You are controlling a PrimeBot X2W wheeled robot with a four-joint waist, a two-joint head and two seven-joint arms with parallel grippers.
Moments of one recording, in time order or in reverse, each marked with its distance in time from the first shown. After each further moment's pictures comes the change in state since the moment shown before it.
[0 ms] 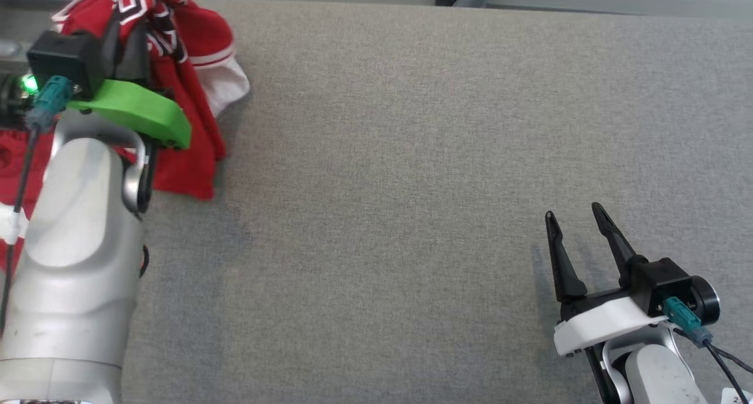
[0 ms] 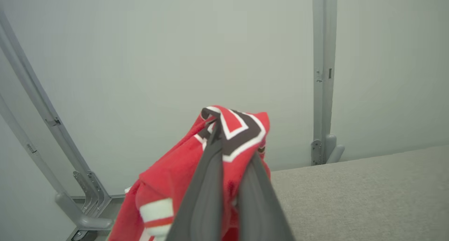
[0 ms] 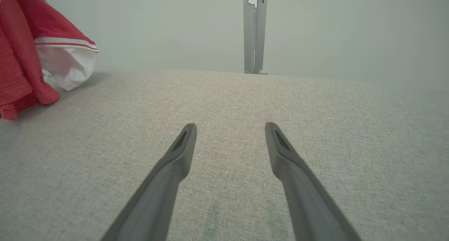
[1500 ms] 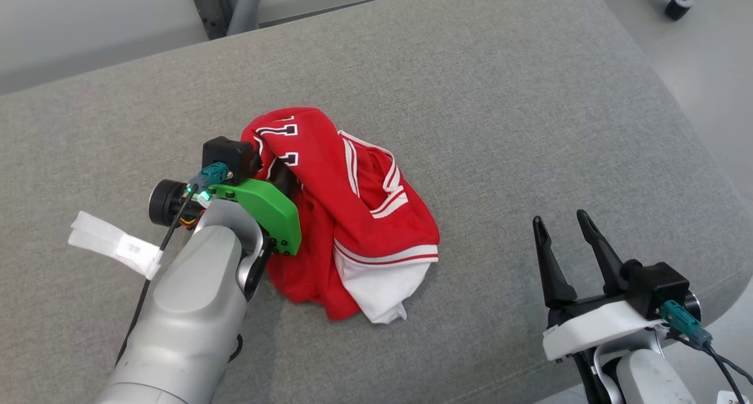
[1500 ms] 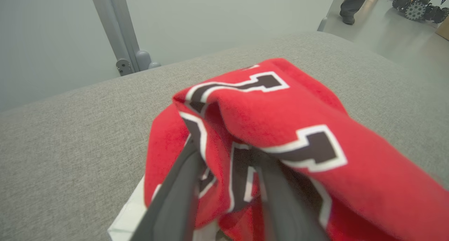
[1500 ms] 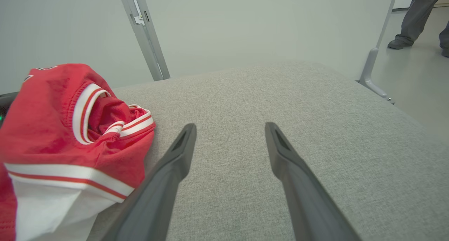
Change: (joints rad) left arm 0.103 -0.182 -0.285 0.245 -0.189 -0.033 0.058; right arm 0.010 0.001 0.055 0.006 0.137 0.000 0.000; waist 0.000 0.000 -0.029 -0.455
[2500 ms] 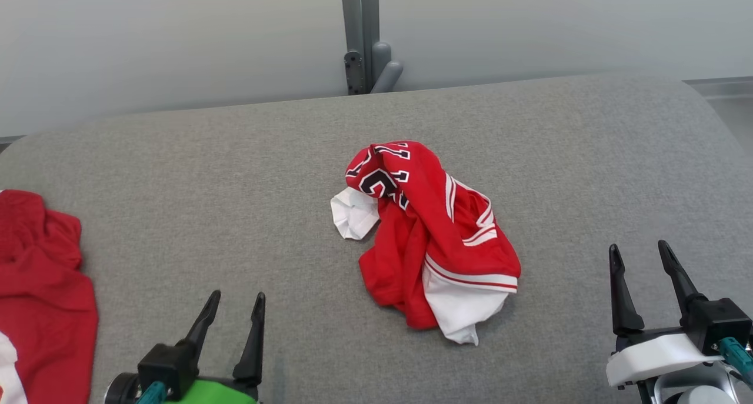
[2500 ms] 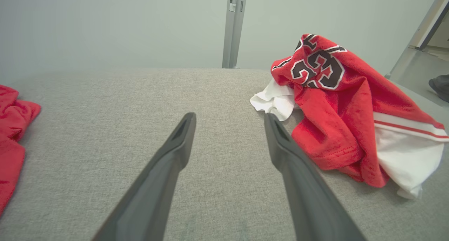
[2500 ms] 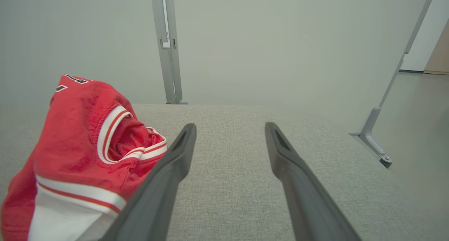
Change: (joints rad) left arm 0.759 0.138 0.176 -0.727 0.026 0.093 -0.060; right arm 0.132 -0.012 -0.208 -0.071 -0.162 0.000 0.000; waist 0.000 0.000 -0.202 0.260
